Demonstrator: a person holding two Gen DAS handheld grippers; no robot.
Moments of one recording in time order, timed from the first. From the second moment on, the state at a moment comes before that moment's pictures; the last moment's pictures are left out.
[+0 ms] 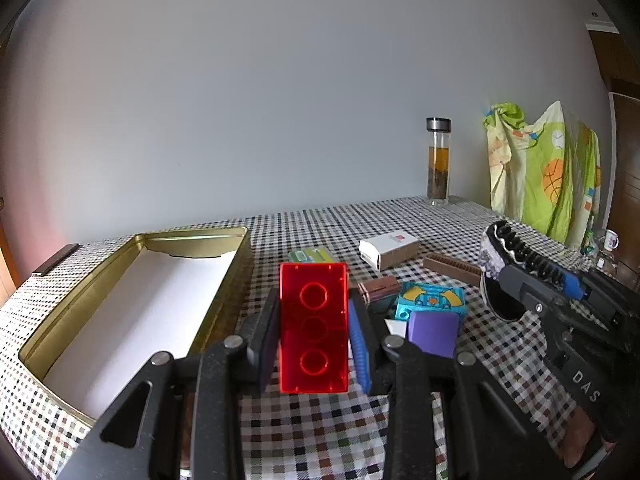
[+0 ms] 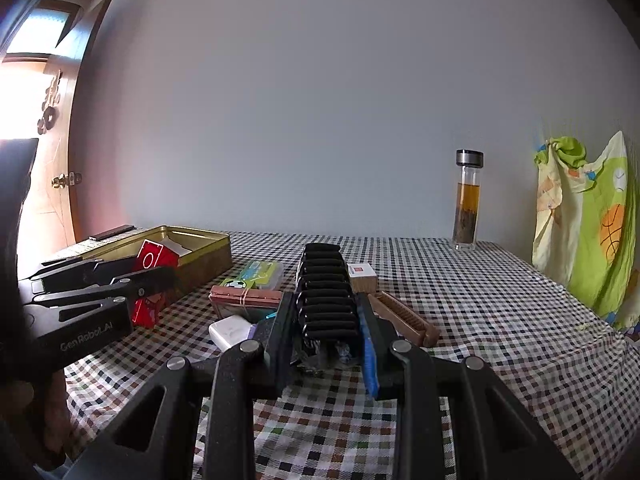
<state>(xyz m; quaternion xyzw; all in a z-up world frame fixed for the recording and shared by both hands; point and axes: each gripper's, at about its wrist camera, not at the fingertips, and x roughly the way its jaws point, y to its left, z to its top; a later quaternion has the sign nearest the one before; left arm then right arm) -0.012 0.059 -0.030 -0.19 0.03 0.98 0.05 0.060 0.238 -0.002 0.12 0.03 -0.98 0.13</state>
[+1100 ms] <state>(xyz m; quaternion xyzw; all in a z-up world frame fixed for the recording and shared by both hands) 0.004 -0.016 0.000 -0.15 0.00 0.99 -0.05 0.044 0.171 0.033 0.15 0.04 -0.96 0.23</state>
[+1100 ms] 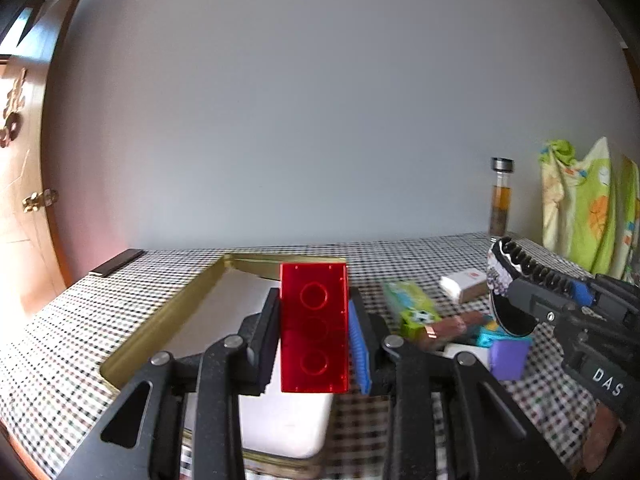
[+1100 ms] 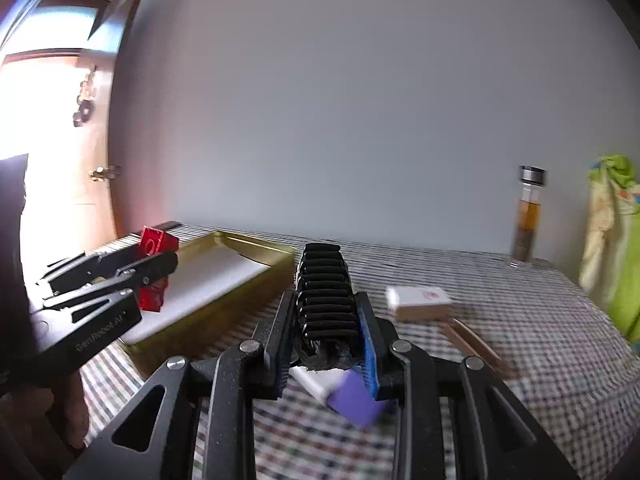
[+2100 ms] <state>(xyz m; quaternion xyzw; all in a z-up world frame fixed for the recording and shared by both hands) -0.037 -0.099 -0.010 -0.21 0.00 0.97 -0.13 -0.018 0.062 0.039 0.19 0.09 -0.93 0.32</state>
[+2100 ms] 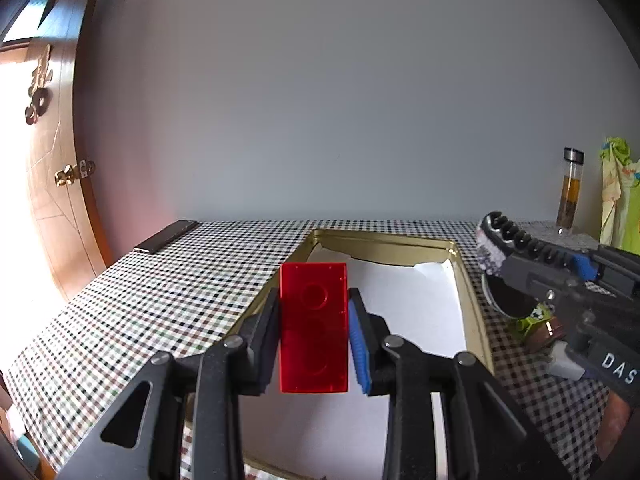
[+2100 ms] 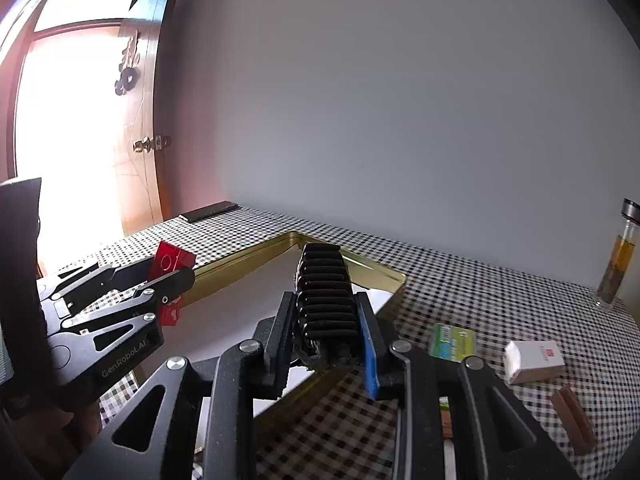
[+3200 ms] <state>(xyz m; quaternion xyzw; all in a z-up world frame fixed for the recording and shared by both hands) -0.124 -0.134 -0.018 -0.36 0.06 0.93 -0.12 -0.101 -0.001 0.003 0.30 0.11 -0.90 0.29</state>
